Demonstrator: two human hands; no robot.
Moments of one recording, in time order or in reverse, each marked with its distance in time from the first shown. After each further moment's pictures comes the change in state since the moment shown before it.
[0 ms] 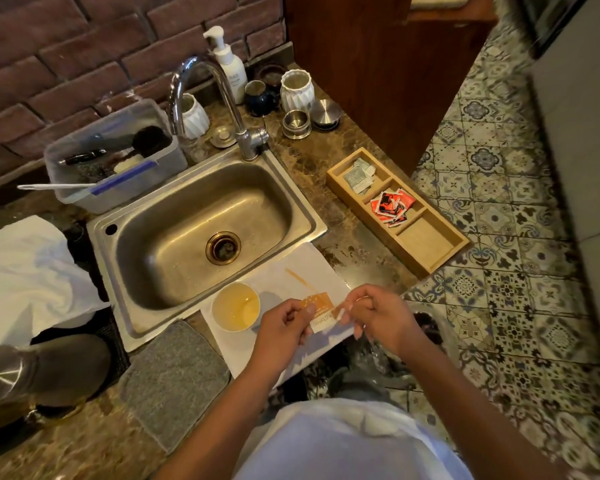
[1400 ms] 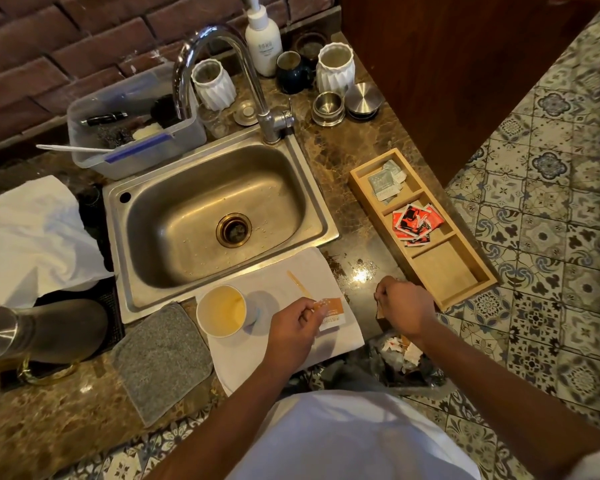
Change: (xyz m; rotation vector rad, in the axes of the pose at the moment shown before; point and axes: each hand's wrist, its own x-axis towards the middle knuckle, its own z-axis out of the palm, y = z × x) left_hand 0.050 -0.019 0.052 0.293 0.248 0.034; right_hand 0.124 0.051 -0.076 -1.169 -0.020 -0.111
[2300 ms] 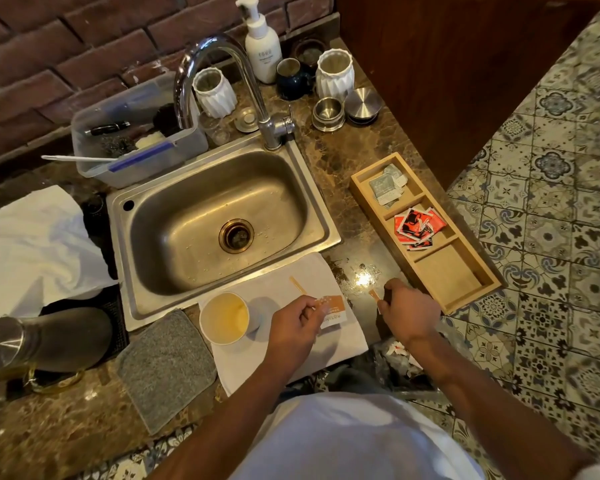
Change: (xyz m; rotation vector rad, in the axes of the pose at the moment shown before) left_hand 0.007 0.013 -0.008 -0.018 0.017 0.038; right_hand -0.013 -0.019 -0.005 -0.006 0.171 0.162
